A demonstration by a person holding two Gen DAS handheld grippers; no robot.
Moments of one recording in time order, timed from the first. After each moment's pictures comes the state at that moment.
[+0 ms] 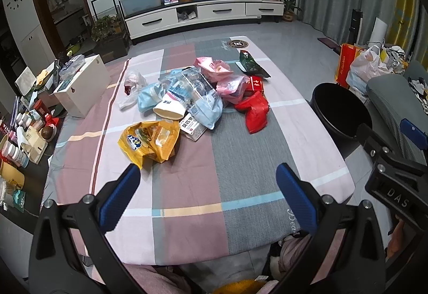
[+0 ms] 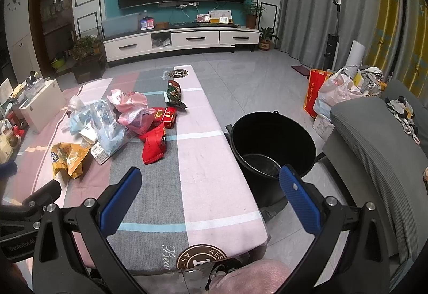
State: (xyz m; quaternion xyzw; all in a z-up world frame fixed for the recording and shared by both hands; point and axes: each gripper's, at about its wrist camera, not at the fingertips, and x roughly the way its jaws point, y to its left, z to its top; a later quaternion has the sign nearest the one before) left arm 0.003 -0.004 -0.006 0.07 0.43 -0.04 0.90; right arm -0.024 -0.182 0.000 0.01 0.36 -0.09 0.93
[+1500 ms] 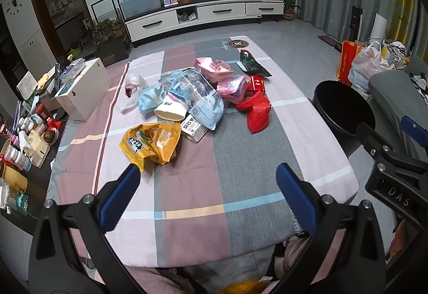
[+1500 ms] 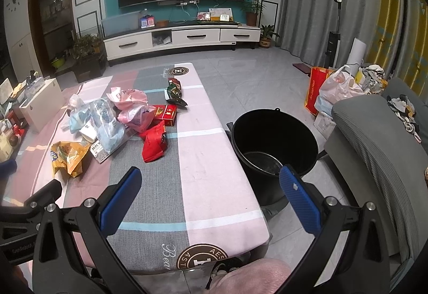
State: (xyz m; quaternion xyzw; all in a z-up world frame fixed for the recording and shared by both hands) left arm 0.005 -0.006 -0.010 0.08 0.42 -0.03 0.90; right arm -0.021 -0.183 -0.002 0.02 0.37 -0.09 0.93
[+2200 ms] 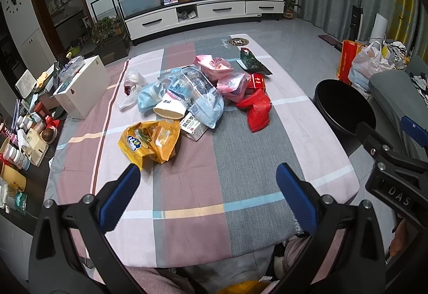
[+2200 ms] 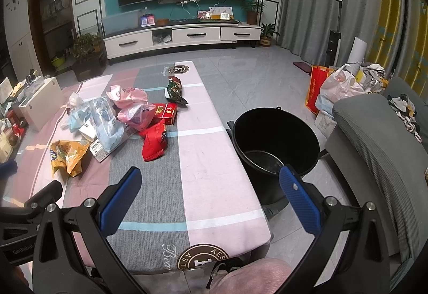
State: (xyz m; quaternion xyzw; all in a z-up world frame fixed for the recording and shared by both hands) left arm 0.005 -0.004 -0.014 0.08 0.43 -0.03 0.90; right arm -0.020 -0.183 -0.004 0.02 0.37 -0.09 0.93
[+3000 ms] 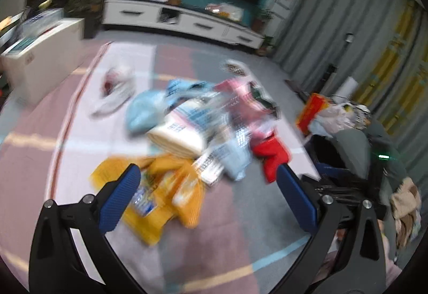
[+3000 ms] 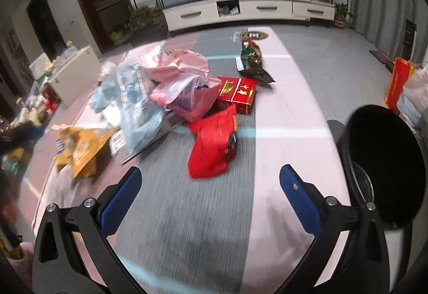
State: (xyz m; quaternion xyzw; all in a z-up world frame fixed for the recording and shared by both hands) left arm 0.123 0.123 -0.065 -0.12 0.39 -0.19 0.89; right arm 0.118 -0.151 -0.108 0.04 0.44 0.11 0.89
